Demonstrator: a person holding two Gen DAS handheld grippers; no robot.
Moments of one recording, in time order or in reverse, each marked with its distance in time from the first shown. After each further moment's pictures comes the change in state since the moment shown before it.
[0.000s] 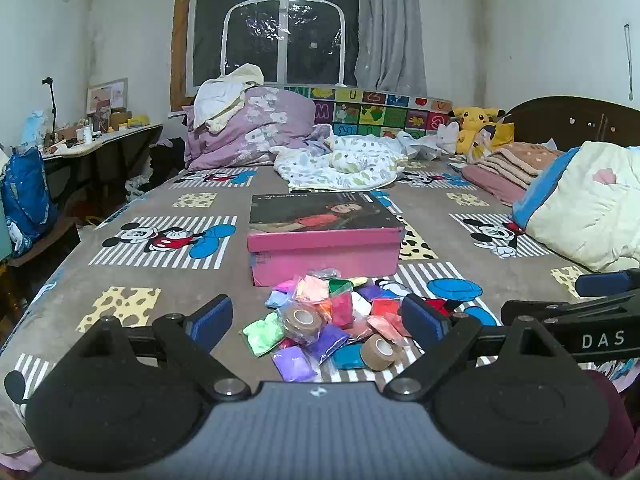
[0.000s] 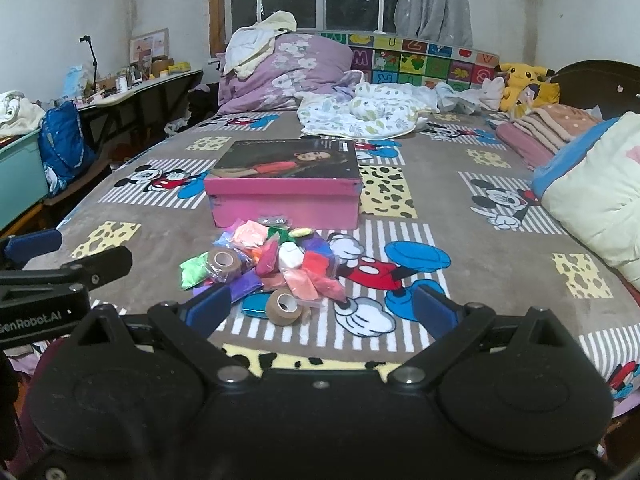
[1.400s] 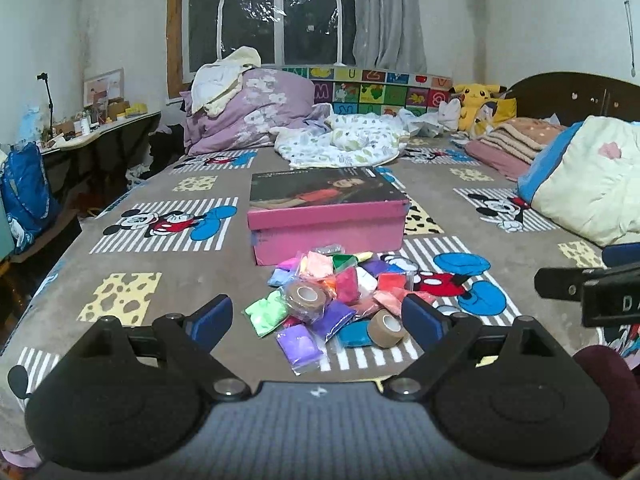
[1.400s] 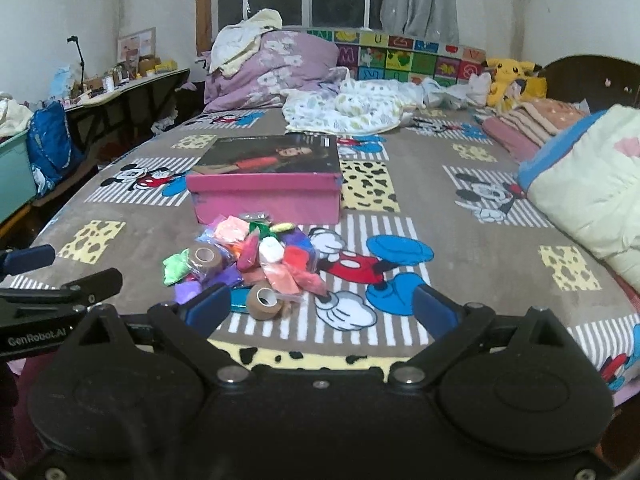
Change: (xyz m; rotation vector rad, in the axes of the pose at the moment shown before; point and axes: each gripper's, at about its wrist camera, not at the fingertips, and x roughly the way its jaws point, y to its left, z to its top) left arm 0.013 -0.004 -0.010 0.031 0.057 0.015; right arm -0.001 -0.015 -0.006 0.005 0.004 -0.032
